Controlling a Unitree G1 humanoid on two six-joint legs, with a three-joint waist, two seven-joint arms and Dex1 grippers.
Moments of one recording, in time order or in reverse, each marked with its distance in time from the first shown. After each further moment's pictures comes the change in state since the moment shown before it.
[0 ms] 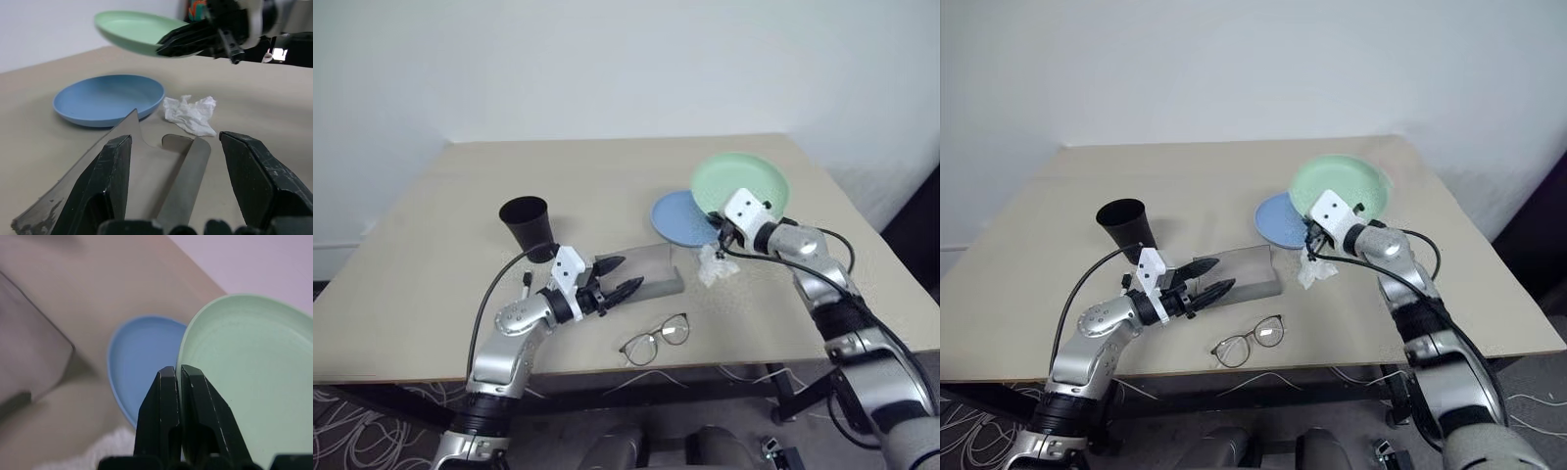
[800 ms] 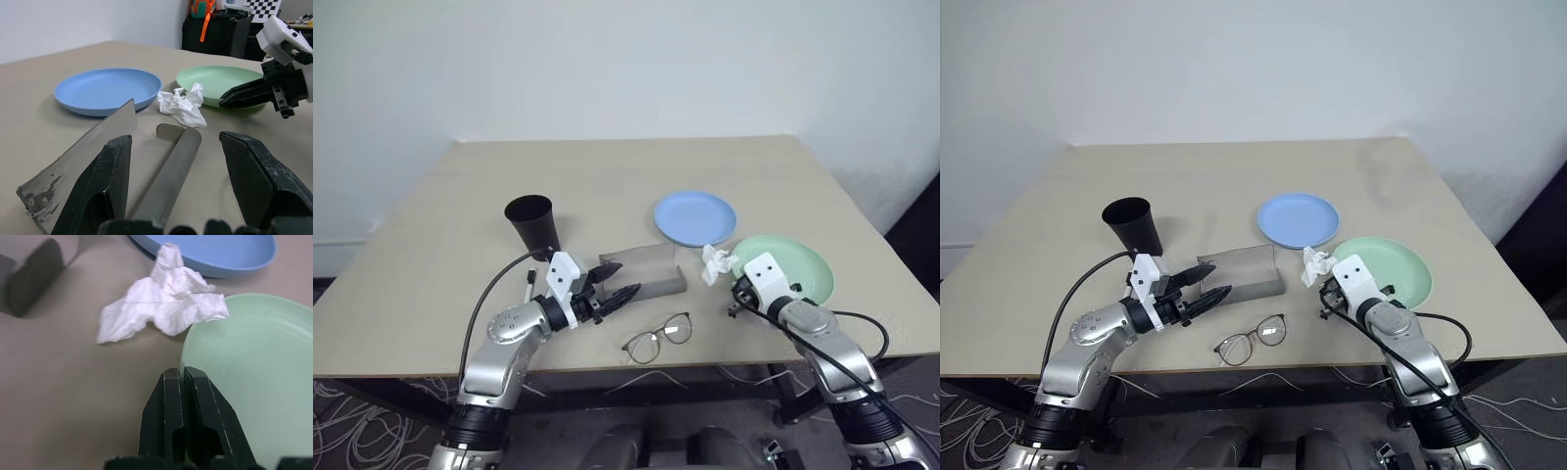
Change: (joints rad) left arm 0.062 0.010 0.016 -0.082 -0.020 0.053 -0.003; right arm 0.599 -0.038 -0.056 -0.841 0.025 0.755 -0.397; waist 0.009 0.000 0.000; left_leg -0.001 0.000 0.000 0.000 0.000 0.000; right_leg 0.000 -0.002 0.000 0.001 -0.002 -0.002
